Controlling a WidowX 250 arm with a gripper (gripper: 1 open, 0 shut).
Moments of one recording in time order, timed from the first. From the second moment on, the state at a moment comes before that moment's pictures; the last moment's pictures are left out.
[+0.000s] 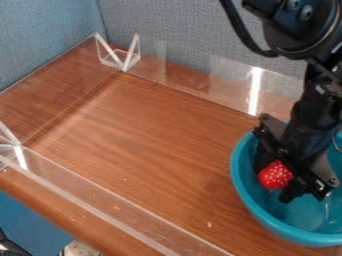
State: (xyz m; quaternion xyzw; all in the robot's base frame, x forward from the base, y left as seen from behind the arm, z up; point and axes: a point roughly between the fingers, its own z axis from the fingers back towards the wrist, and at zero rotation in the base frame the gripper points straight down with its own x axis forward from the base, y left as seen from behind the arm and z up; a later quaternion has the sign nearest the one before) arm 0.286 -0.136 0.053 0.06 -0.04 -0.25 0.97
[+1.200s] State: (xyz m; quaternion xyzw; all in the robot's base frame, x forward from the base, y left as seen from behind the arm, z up) arm 0.288 -0.126 0.061 0.06 -0.07 -0.34 0.93
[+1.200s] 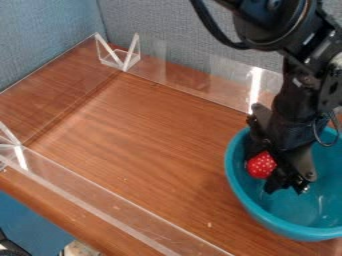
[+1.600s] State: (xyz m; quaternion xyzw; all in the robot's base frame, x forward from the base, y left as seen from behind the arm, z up) arm 0.290 -0.131 0.069 0.05 -0.09 -0.38 0.92
